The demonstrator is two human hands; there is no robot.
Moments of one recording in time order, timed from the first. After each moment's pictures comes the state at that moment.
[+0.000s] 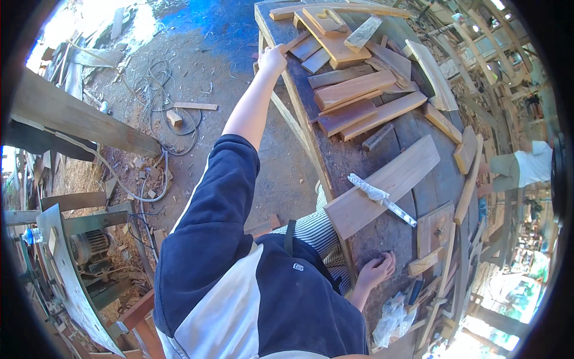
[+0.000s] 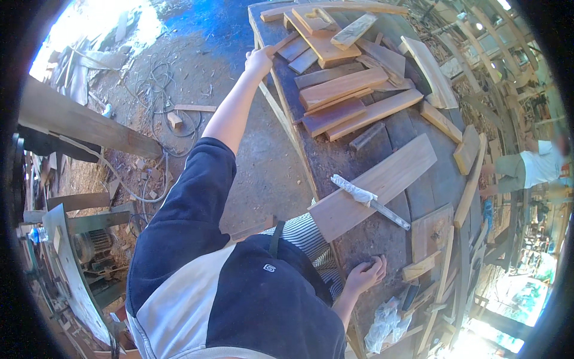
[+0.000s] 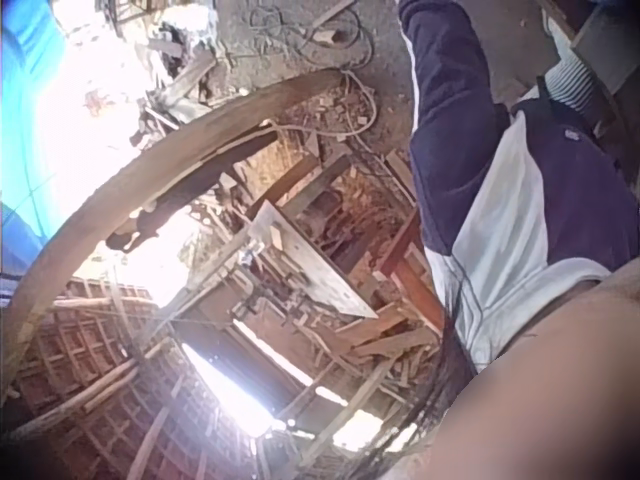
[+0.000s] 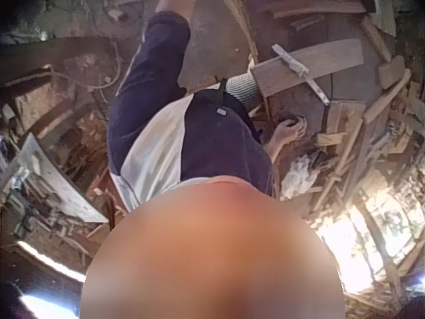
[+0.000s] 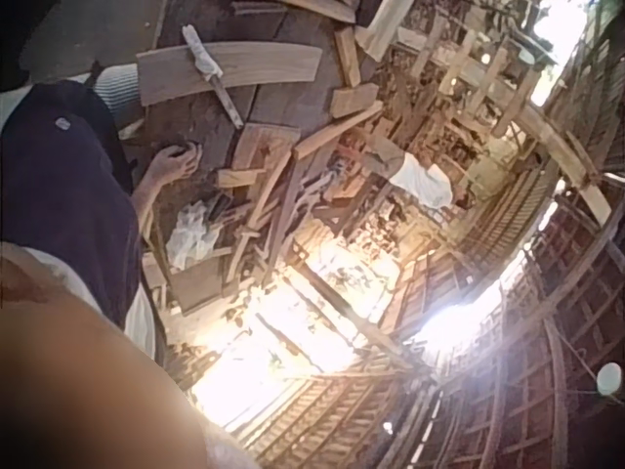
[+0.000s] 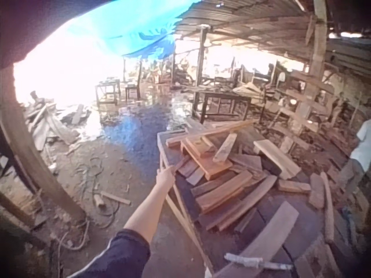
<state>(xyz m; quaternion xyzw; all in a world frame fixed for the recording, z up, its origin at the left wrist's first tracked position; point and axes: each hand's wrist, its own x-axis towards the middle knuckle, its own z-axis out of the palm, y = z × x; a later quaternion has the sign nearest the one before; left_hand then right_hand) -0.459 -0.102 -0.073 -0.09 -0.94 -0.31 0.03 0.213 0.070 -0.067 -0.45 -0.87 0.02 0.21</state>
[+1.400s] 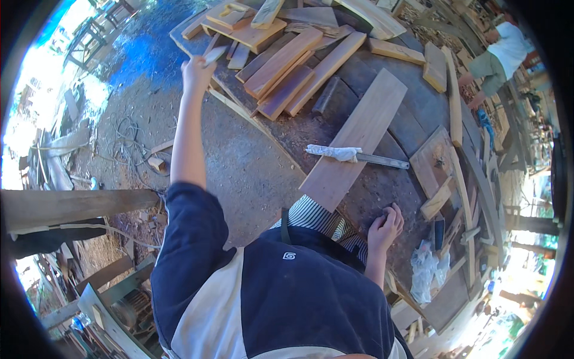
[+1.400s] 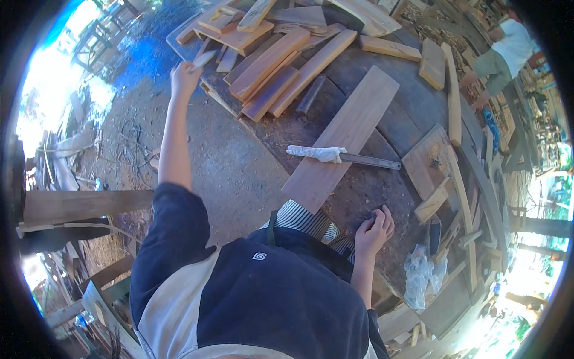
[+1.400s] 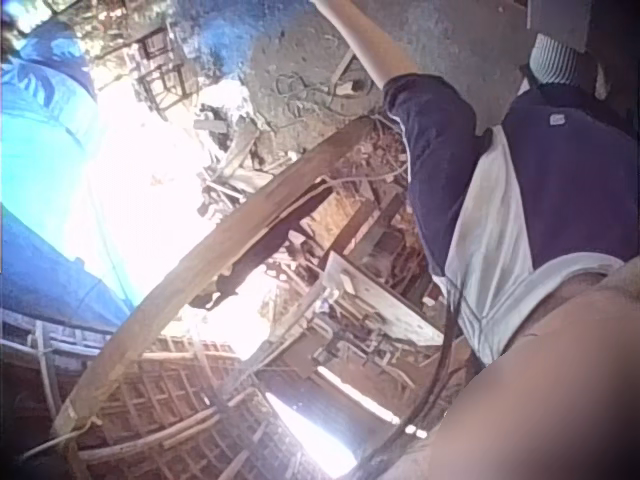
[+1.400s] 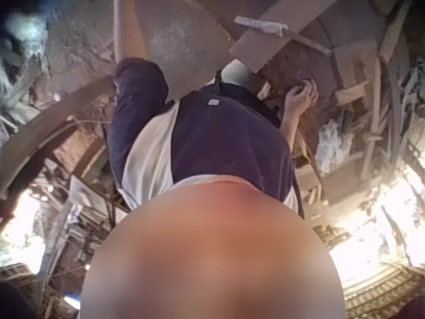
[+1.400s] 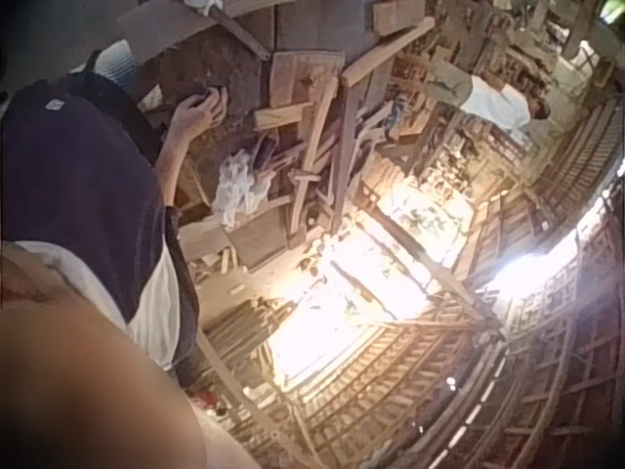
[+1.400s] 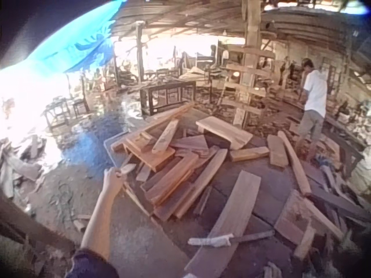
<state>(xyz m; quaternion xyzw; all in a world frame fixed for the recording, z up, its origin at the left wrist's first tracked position) -0.435 -0.116 -0.033 -0.19 -0.91 -0.33 0.14 0.201 0.065 -0.050 -0.46 -0.85 0.05 0.23</state>
